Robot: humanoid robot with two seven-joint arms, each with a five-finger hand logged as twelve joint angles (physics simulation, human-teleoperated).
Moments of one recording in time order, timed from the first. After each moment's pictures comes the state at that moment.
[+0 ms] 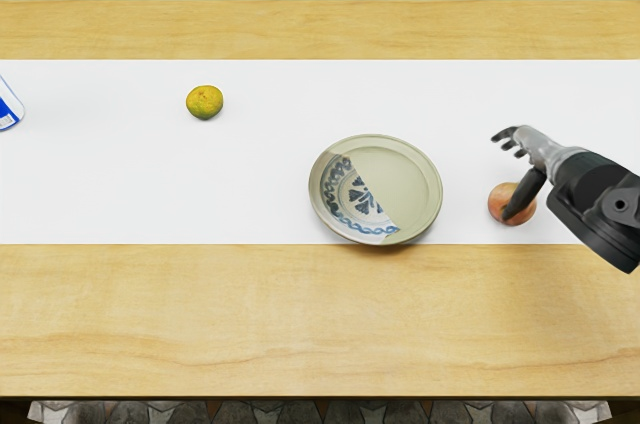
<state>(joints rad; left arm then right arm) 0.04 0.00 -0.14 -0.19 -0.04 -0.07 0.23 1.29 -0.77 -0.25 1.65 -0.71 -0.54 -0.61</state>
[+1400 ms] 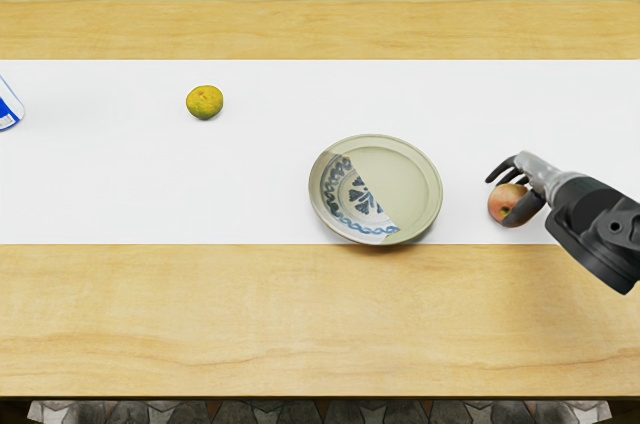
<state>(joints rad) 0.04 0.00 -0.14 -0.19 -0.03 -0.07 0.23 1.20 -0.77 -0.23 1.64 -0.72 -0.55 -0.61</state>
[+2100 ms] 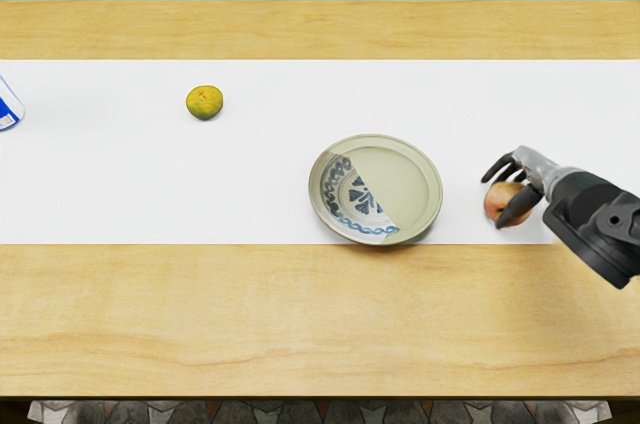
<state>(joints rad) 0.04 0.00 -0.14 -0.19 -0.03 -0.07 0.23 1.17 -0.76 -0.16 1.63 -0.71 -0.55 -0.61</state>
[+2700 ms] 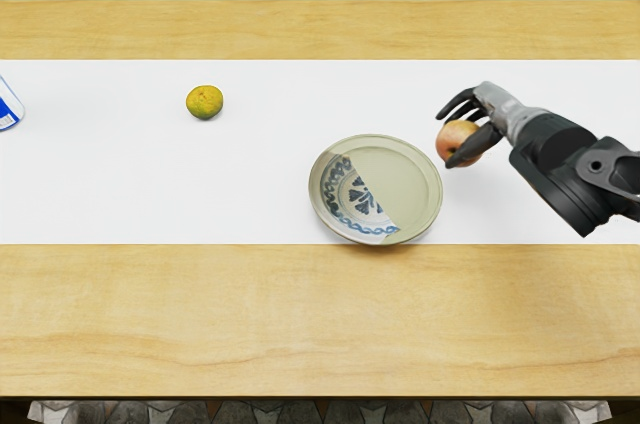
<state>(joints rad) 0.04 0.00 -0.14 -0.19 -0.04 -0.07 0.23 1.18 -0.68 0.07 1.62 -0.70 -0.54 -0.61</state>
